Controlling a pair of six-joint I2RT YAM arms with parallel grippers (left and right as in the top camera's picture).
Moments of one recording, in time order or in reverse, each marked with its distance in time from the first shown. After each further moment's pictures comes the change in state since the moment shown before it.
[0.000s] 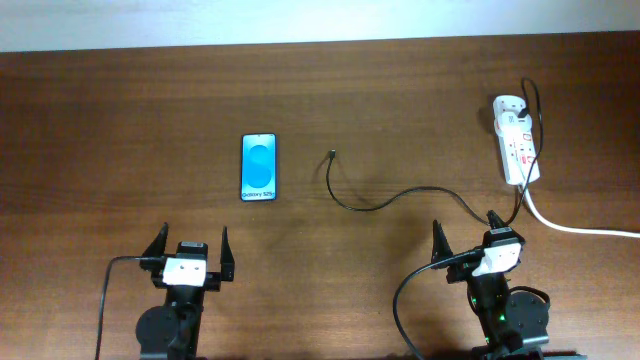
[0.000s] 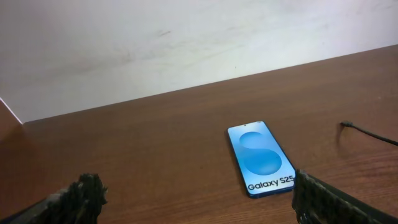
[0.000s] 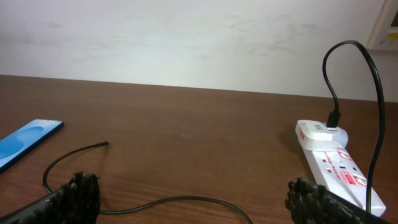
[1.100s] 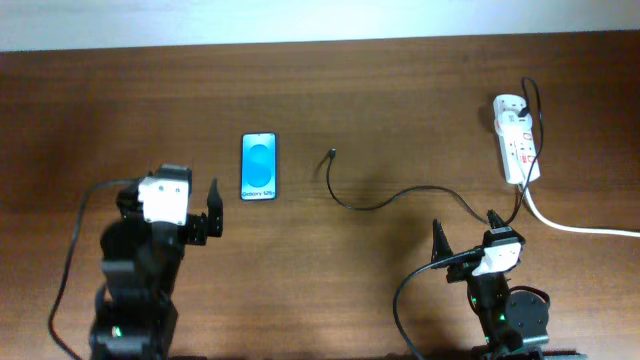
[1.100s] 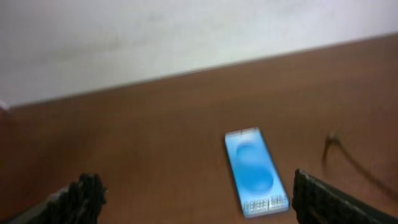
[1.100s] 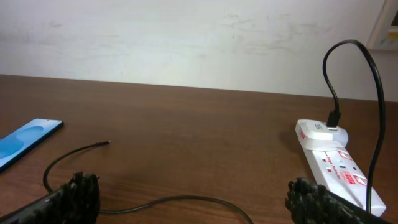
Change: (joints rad) left arm 0.002 0.707 0.641 -0.205 0.010 -0.027; right arm 0.000 0.000 0.000 0.000 0.000 0.000
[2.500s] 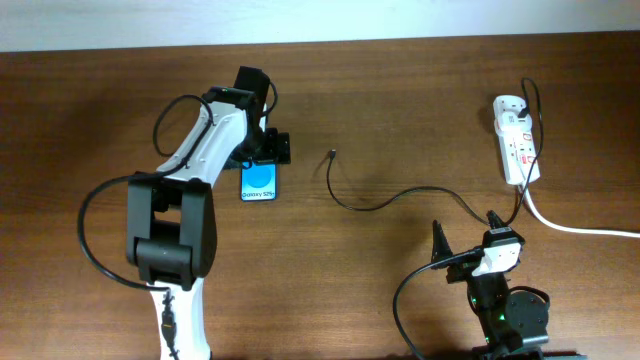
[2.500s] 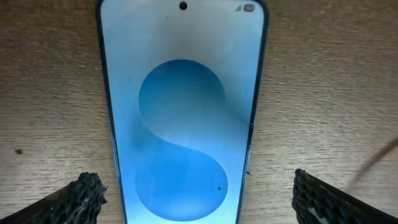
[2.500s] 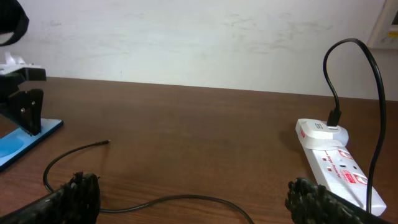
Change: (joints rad) left arm -0.201 1.474 1.087 -0.716 0.006 -0.430; right arm 0.000 0.004 0.000 0.000 0.000 0.000
